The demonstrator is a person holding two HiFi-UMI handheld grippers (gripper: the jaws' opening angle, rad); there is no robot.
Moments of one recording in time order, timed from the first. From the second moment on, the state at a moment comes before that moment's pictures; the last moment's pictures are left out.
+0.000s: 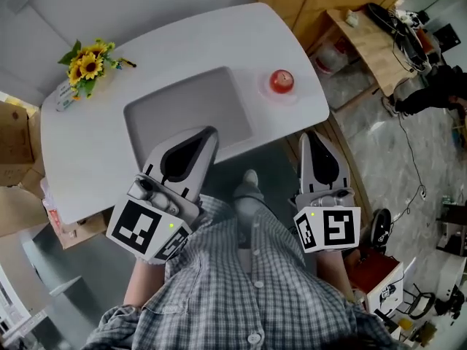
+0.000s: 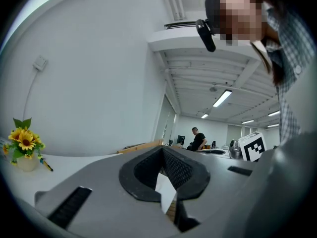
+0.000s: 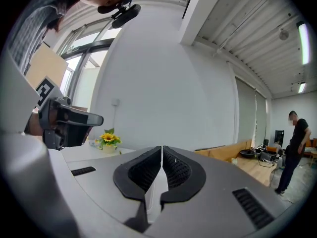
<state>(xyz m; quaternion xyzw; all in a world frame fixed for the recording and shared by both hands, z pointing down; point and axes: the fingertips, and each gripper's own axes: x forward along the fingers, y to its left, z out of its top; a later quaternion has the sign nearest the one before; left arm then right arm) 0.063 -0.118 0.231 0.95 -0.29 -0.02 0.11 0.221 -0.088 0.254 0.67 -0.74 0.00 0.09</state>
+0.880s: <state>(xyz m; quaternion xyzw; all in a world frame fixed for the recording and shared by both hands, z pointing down) 0.192 -0.240 0.333 0.89 -0.36 0.07 0.26 0.358 -0.215 0.329 0.62 -0.76 0.06 0.16</state>
